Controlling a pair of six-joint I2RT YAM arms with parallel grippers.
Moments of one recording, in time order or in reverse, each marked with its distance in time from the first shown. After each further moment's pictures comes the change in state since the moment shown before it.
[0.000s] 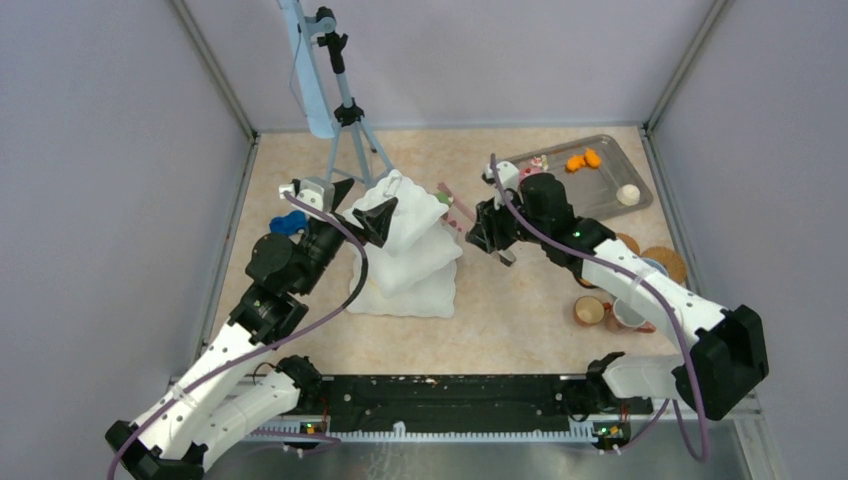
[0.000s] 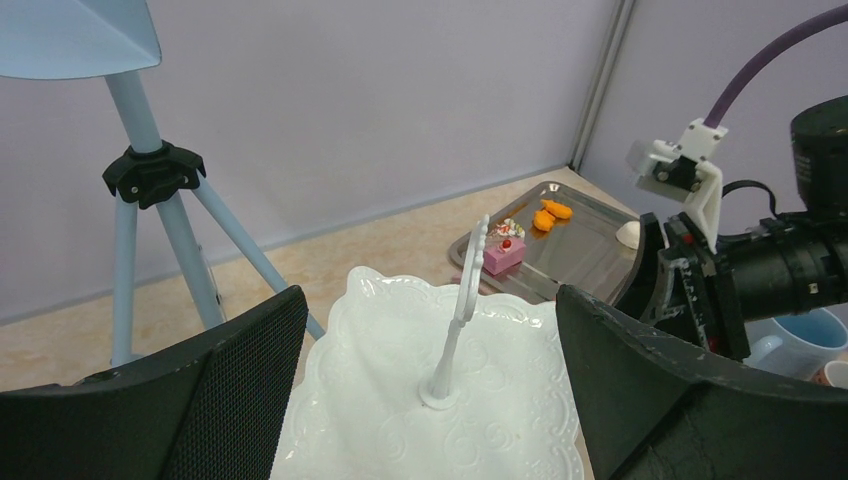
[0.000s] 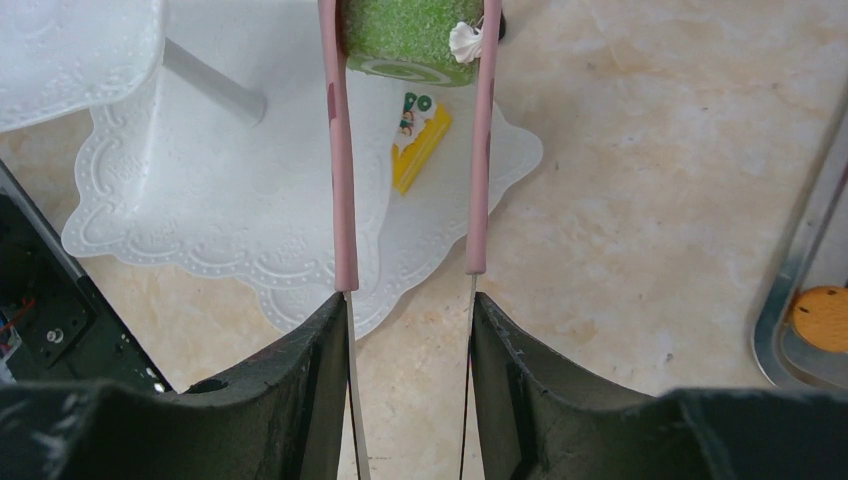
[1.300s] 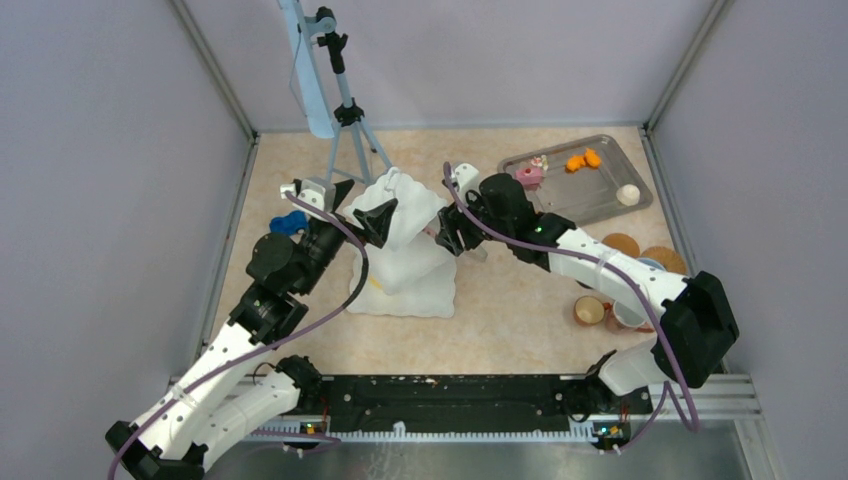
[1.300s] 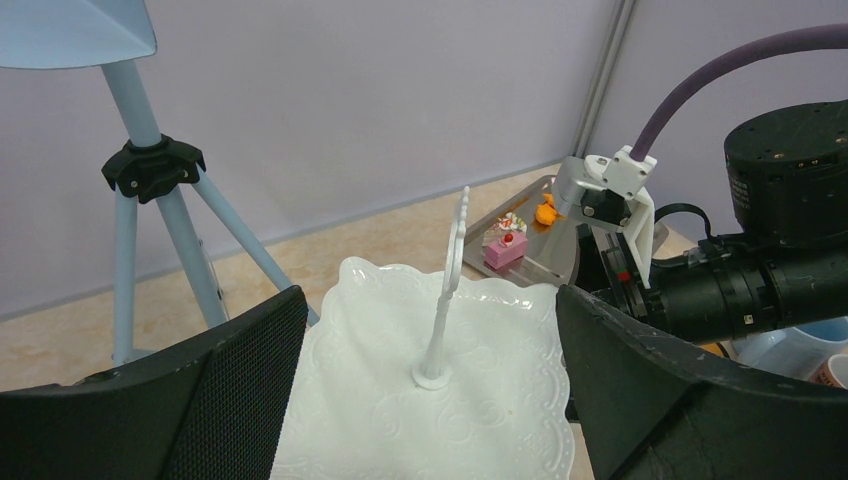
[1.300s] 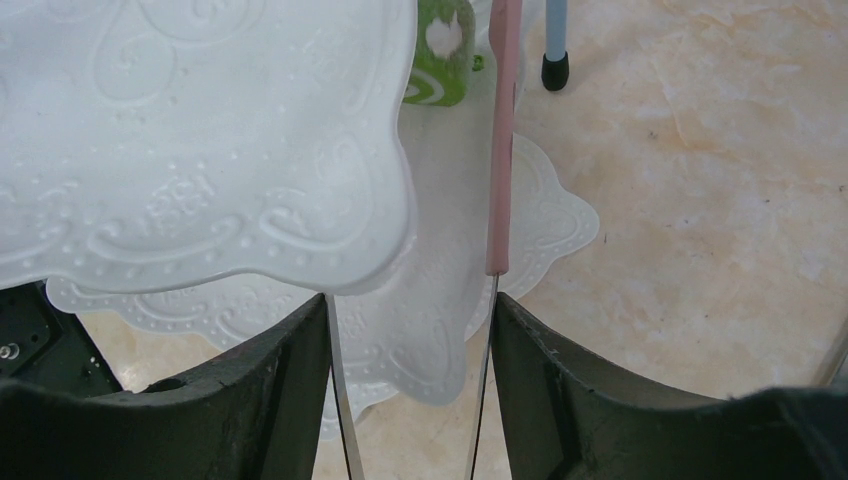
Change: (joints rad) left arm 0.003 0.000 0.000 -0.014 0.004 0.003; right arm 0.158 0.195 0.105 0.085 0.095 -0.054
